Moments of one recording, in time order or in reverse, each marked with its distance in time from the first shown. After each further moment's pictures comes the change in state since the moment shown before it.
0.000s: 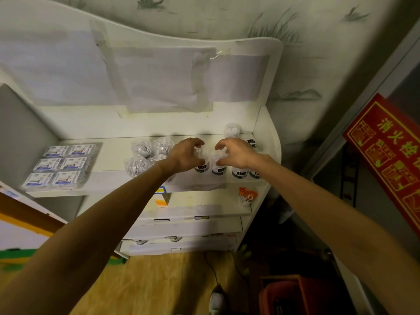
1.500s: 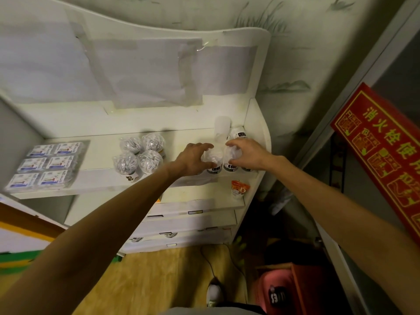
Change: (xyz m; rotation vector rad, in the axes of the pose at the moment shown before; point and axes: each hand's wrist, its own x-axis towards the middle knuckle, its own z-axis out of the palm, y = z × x) left_hand 0.002 0.026 0.043 0.103 -0.160 0.118; right_hand -0.036 0.058 0.004 0.047 0.008 0.063
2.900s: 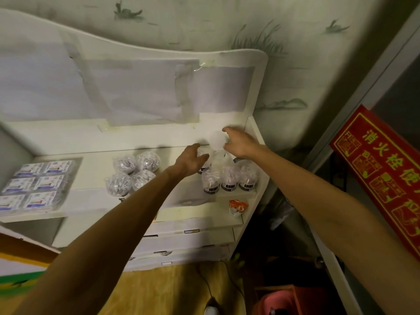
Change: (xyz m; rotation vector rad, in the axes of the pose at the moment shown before) left_hand 0.032 0.025 -0.038 -0.403 0.138 -0.265; right_hand 0.093 -0.004 -0.037 -0.055 0.096 0.112
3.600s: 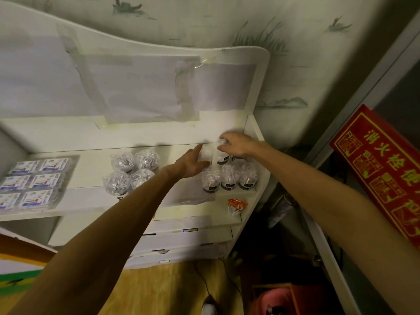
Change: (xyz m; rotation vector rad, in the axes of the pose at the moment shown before) left_hand 0.014 -0.023 0.007 0.087 -0.178 0.048; right_hand 0.014 0.006 0.007 -0.112 -0.192 -0.019
